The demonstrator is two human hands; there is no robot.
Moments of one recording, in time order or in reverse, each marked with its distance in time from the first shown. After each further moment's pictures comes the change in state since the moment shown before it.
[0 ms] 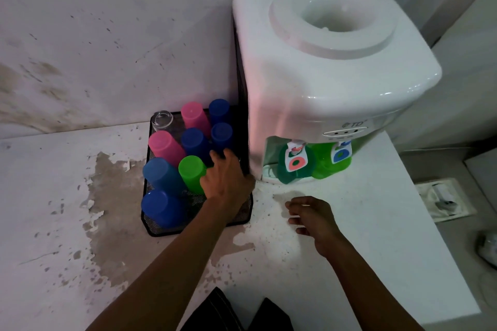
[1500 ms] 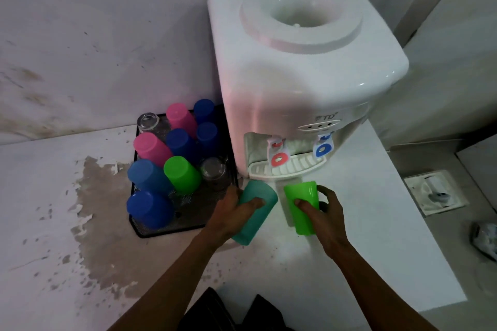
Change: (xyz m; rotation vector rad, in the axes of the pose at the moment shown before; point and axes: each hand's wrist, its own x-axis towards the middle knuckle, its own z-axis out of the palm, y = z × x) left_hand -0.044 -0.006 0.046 -0.683 -0.489 -0.086; right_hand 0.025 0.042 -0.045 0.058 0.132 -0.257
